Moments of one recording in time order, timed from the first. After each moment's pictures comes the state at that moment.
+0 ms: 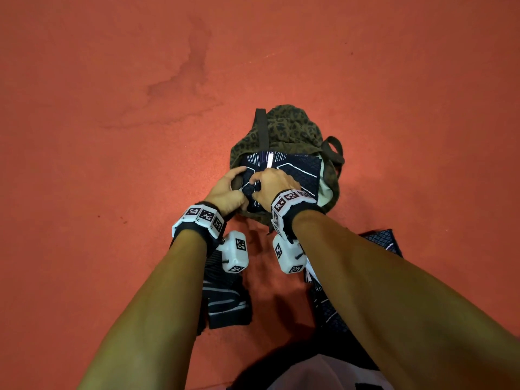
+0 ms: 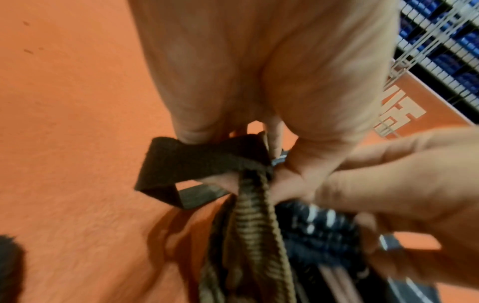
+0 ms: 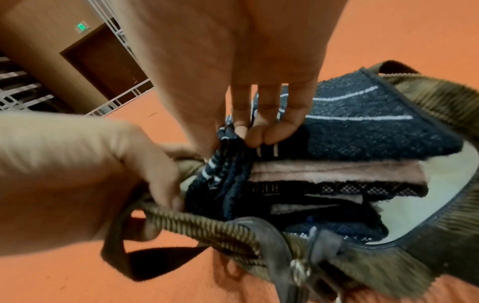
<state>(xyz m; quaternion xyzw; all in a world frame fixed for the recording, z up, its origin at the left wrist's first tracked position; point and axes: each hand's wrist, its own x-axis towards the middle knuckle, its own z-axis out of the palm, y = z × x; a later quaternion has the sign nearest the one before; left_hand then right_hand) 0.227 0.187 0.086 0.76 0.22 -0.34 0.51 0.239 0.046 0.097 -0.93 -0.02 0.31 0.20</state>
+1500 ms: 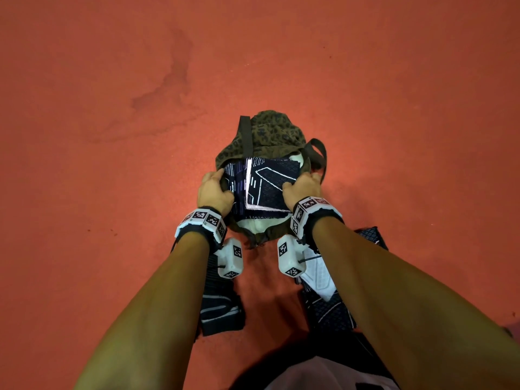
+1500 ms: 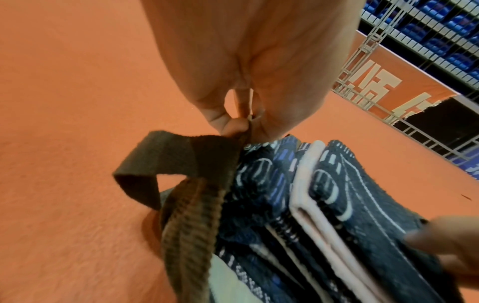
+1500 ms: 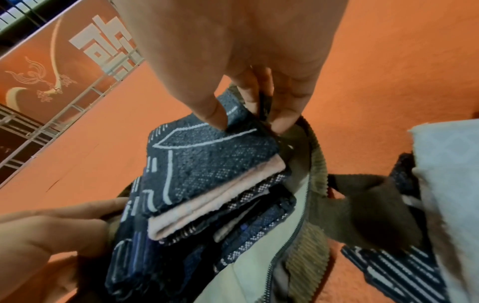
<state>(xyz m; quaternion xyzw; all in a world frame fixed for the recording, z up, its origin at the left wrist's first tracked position) 0.234 0.168 0.074 0.91 0.17 -0.21 0.31 0.227 -0.024 0.082 -0.88 0.29 0.25 0.30</state>
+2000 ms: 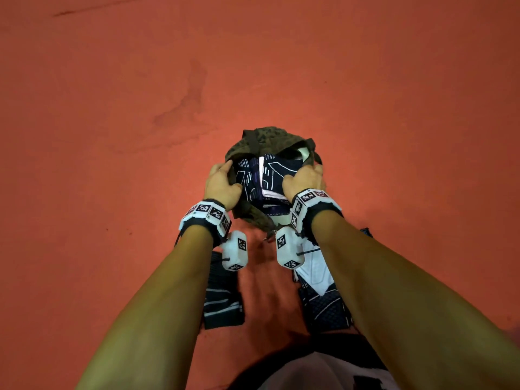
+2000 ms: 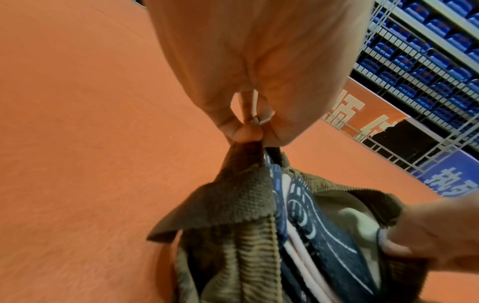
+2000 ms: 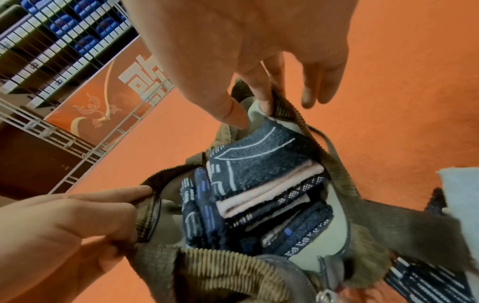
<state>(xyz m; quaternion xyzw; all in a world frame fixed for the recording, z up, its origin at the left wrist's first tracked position) 0.226 0.153 0.135 0.91 0.12 -0.16 0.35 0.219 -0.027 0.146 -0.89 0.29 0.17 0.30</state>
